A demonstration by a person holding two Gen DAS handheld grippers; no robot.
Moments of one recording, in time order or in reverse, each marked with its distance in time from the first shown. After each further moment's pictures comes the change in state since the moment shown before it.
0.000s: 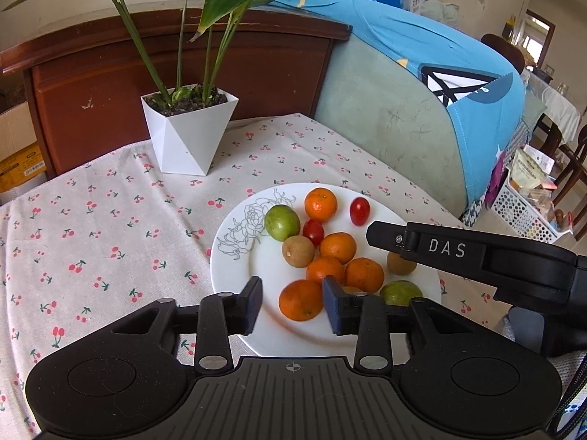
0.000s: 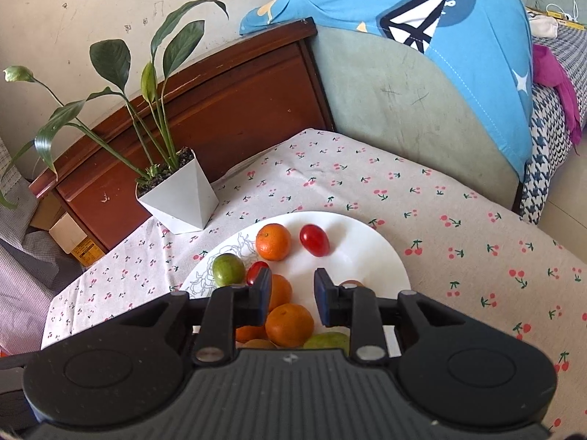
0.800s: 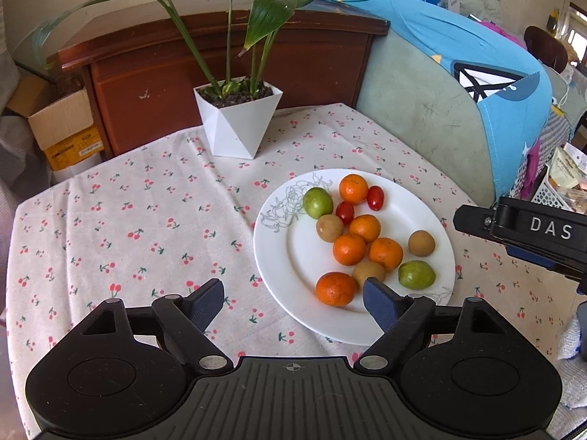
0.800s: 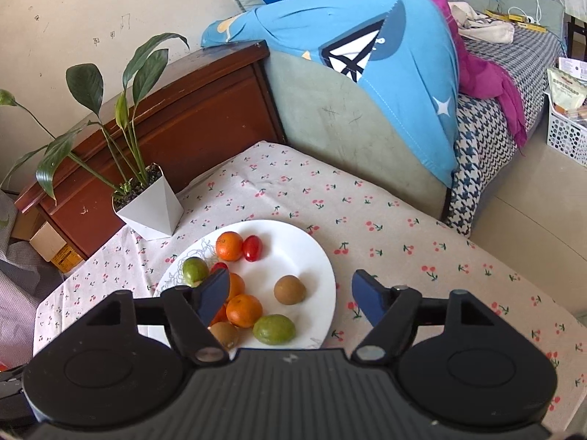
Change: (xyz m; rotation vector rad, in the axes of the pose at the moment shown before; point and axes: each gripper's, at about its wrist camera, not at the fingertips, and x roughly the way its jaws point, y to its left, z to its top) left arm -0.033 -0.008 -0.005 -0.058 0.072 0.164; right arm -0.057 -0.009 0.004 0.045 0.028 -0.136
